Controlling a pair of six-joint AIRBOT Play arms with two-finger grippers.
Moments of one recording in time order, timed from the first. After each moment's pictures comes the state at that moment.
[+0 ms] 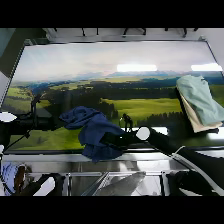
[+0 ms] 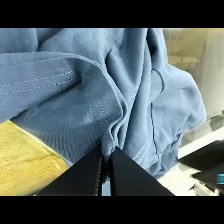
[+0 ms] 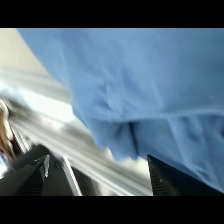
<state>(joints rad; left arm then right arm) 0.31 -1.08 0.74 0.78 -1.30 -1.06 0.80 -1.27 0.73 -0.49 0.62 1.84</state>
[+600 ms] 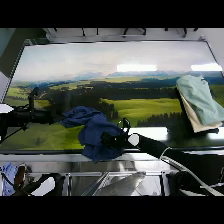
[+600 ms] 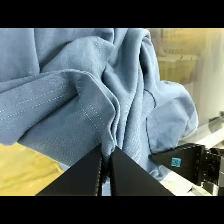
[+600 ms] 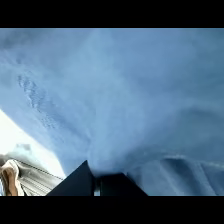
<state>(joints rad) 0.31 -1.17 0.88 0.79 -1.34 -1.07 0.90 -1.37 0.72 -0.36 0.34 1.85</state>
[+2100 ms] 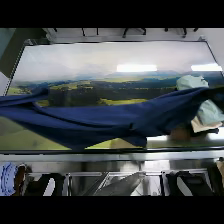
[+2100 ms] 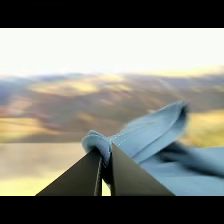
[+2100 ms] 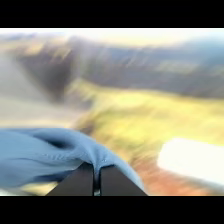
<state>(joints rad) 0.18 -0.58 1.65 1.38 -1.54 -1.46 -0.06 -0.77 1.74 -1.15 1.63 1.57</state>
